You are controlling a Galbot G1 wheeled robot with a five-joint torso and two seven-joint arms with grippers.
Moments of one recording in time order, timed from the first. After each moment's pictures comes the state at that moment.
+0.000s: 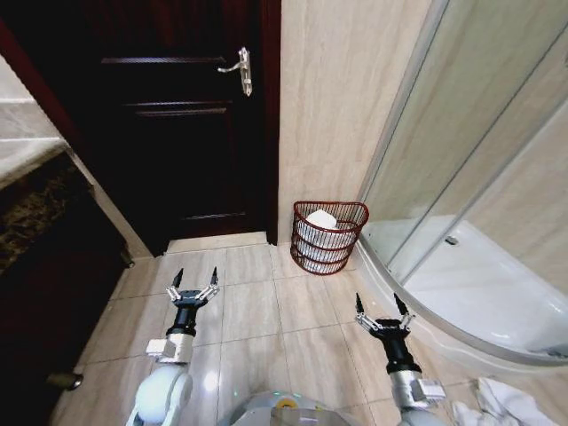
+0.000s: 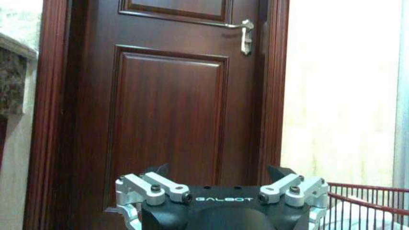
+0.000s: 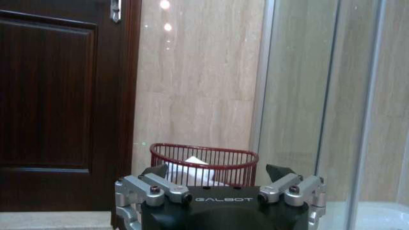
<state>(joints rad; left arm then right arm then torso) 1.69 -1.40 -0.63 -2.10 -0.26 -0.27 -0.02 -1.87 1.42 0.59 2.19 0.07 0.26 0.05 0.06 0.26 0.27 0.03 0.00</state>
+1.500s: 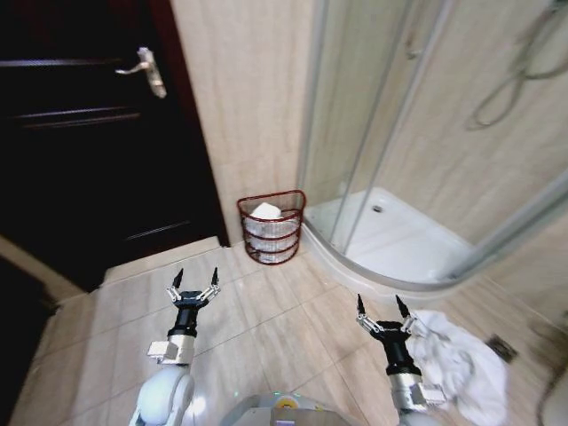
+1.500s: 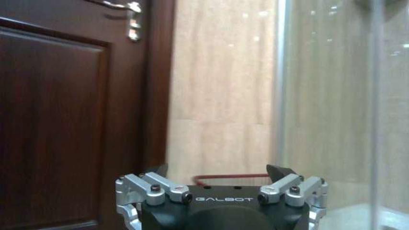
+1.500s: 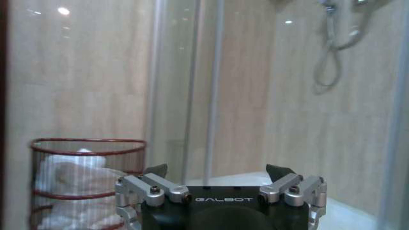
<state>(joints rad) 1.69 -1.42 -0.63 -2.10 -0.21 -0.30 -0.03 -1.88 1.41 0.59 2.17 0.07 0.31 0.09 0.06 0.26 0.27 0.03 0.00</state>
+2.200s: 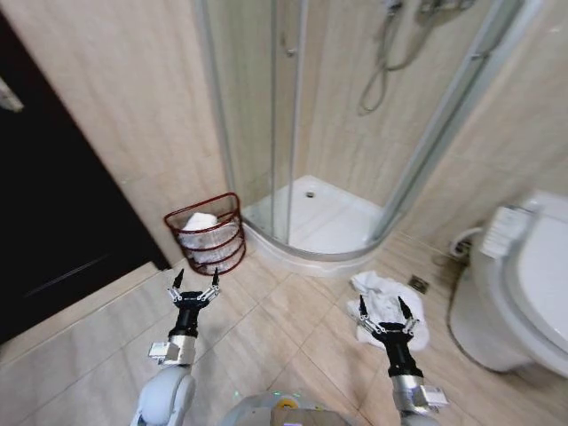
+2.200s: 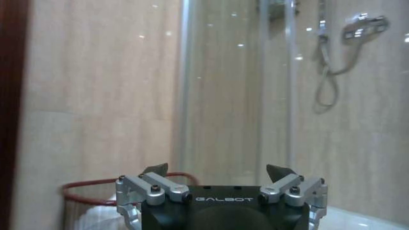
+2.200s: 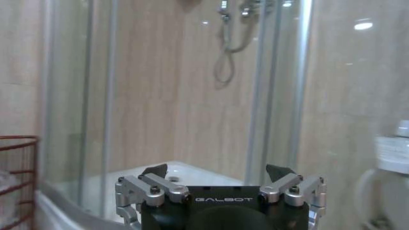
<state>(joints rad) 1.69 -1.42 -0.62 -2.09 -0.21 -0.30 -0.03 -1.88 1.41 0.59 2.16 0.07 0.32 0.09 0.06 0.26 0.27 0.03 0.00</state>
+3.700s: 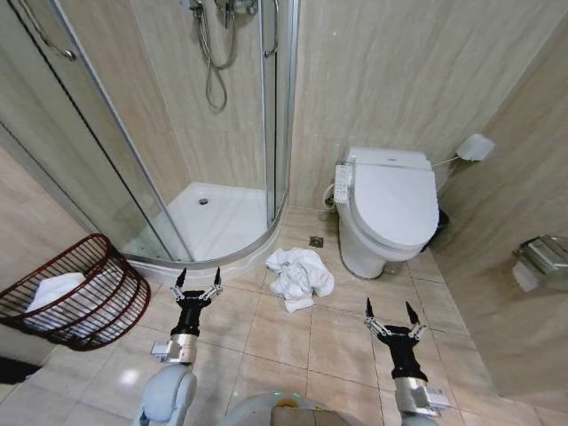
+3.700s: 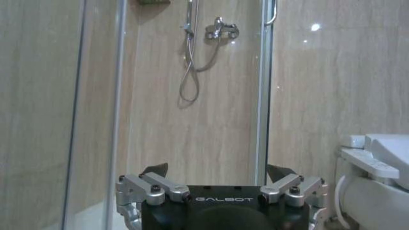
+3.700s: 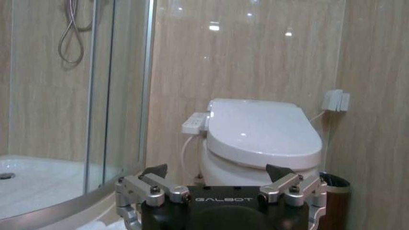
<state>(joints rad) 1.68 -1.43 -0.62 -2.08 -0.22 -0.31 0.00 -1.88 1.41 0.60 2.13 0.08 0.33 0.15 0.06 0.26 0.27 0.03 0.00</state>
